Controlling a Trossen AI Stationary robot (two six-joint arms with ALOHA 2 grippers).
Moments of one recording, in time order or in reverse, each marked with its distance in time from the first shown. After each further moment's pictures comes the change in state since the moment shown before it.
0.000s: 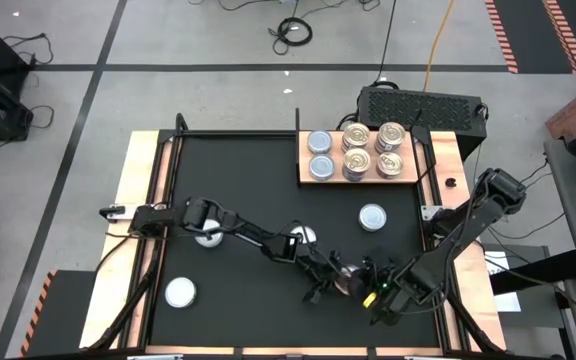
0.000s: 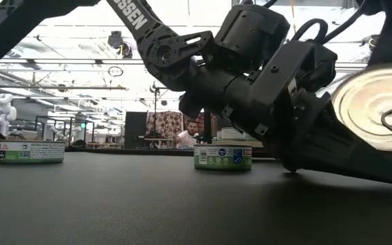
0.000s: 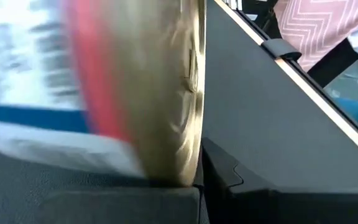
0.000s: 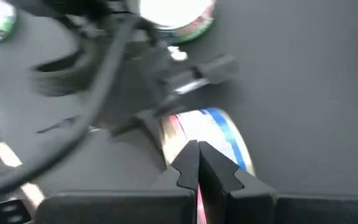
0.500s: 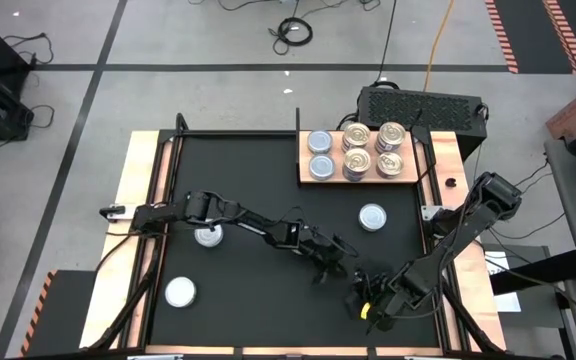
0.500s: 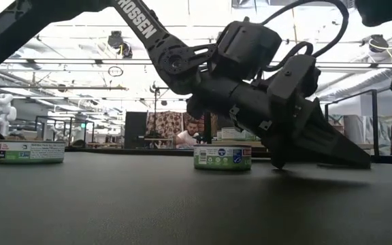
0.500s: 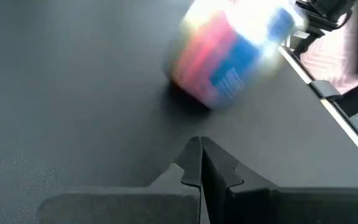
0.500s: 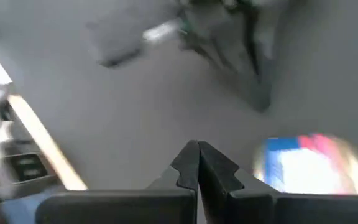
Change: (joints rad) left arm 0.069 -0.003 0.002 -0.006 -0.008 -0.112; right arm 0.001 0.048 -0.004 0.137 -0.121 -0.080
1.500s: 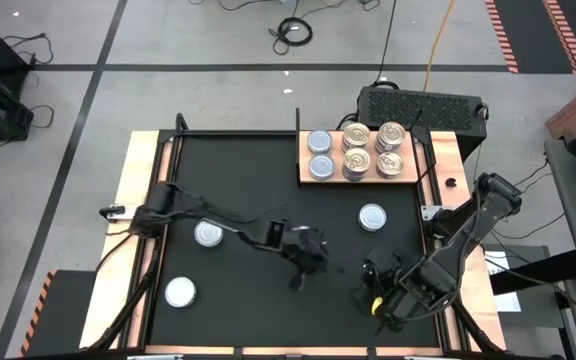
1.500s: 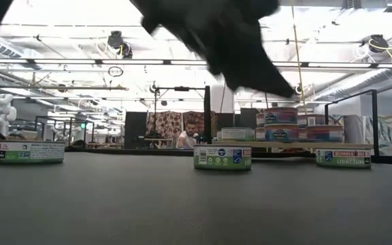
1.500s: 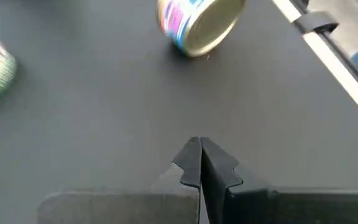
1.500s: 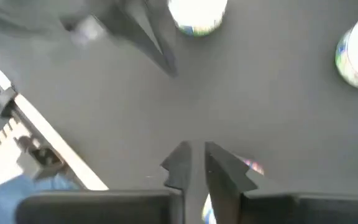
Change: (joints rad) left arm -0.094 -0.367 -0.125 -0.433 -0.259 0.284; right arm 0.000 0.003 0.460 -0.638 -0.031 -0.016
